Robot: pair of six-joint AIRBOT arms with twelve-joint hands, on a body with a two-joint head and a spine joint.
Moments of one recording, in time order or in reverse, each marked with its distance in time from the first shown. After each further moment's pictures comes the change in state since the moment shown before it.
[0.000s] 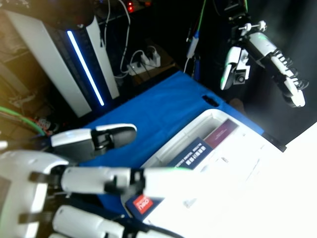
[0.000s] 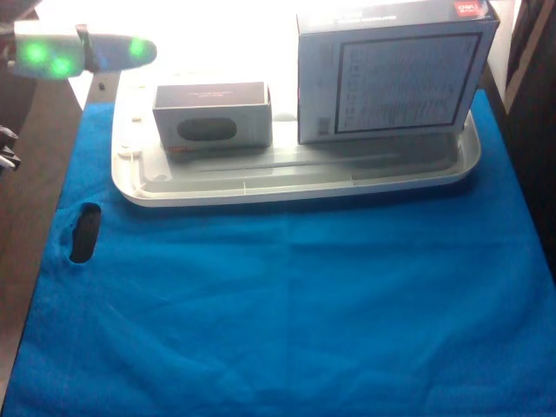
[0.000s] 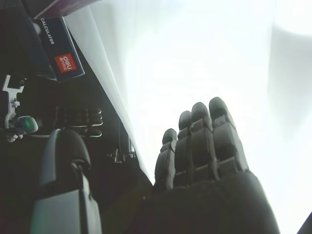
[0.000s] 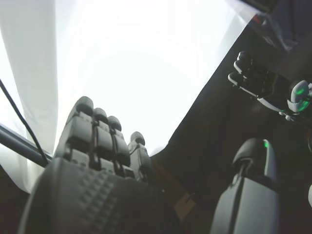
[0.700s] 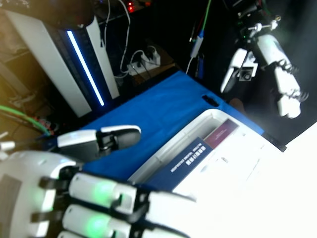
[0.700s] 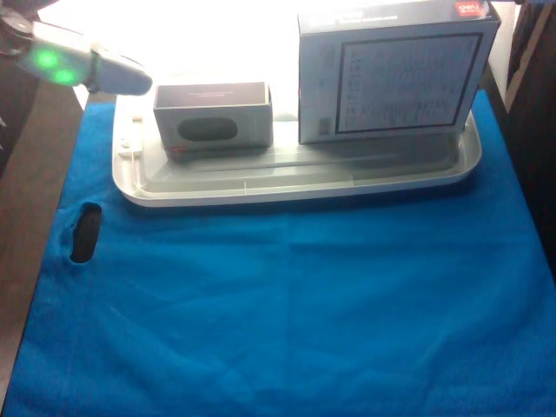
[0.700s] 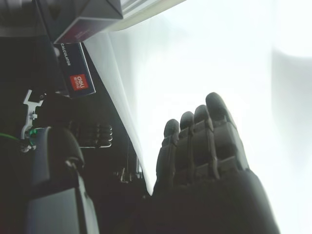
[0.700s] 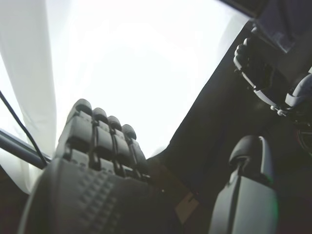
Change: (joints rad) left arm -0.186 -0.045 0.121 0.644 0.239 -0.420; right arm -0.018 -0.011 0.000 0.027 0.014 0.000
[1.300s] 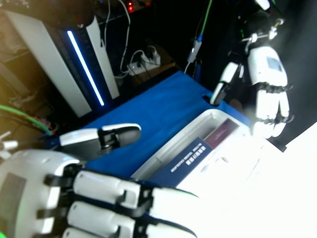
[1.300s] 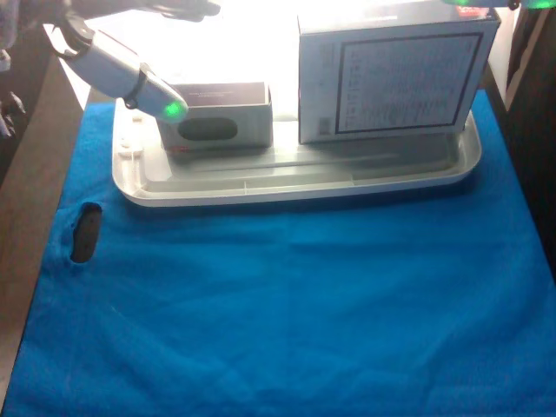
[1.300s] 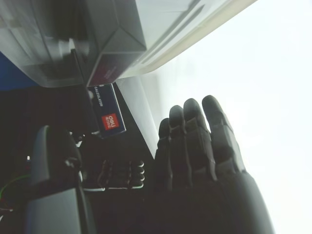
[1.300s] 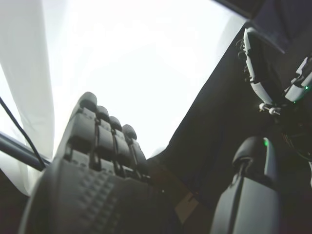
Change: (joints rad) left arm -0.122 -0.114 0.087 0.597 0.082 -0.391; right arm 0.000 -0.010 0.000 -0.001 0.001 0.000
